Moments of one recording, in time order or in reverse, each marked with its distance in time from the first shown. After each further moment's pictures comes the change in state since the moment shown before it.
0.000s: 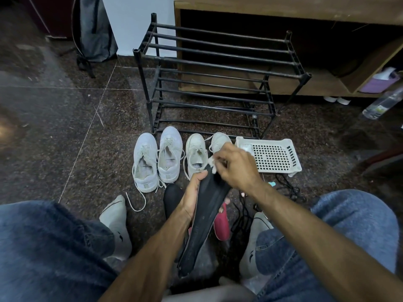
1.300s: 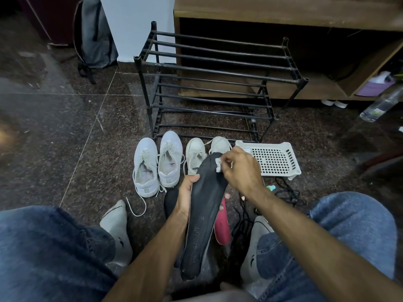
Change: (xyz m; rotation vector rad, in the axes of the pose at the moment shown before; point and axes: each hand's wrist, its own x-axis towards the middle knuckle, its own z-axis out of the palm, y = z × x) left_hand -0.010 0.013 0.002 -0.121 0.146 0.091; right_hand 0.000 -0.001 -0.003 -0.037 0.056 0.268
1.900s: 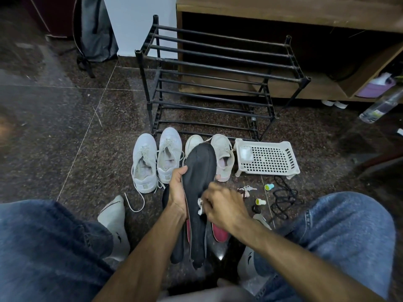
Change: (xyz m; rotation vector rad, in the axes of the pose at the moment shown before) left_hand 0.004 0.008 -0.003 -0.139 0.092 0.109; right_hand -0.071 -0.031 0.016 -0.105 -0.380 -0.182
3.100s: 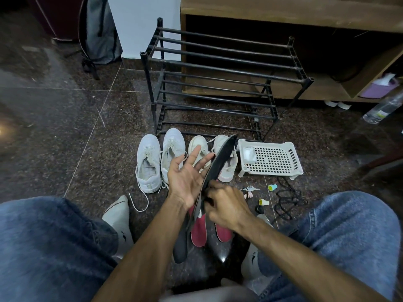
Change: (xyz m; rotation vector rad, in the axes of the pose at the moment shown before) left_hand -0.001 0.023 0.010 -0.086 -0.161 0.095; right_hand -0.001 -0.006 -0.002 0.055 0.059 -0.096
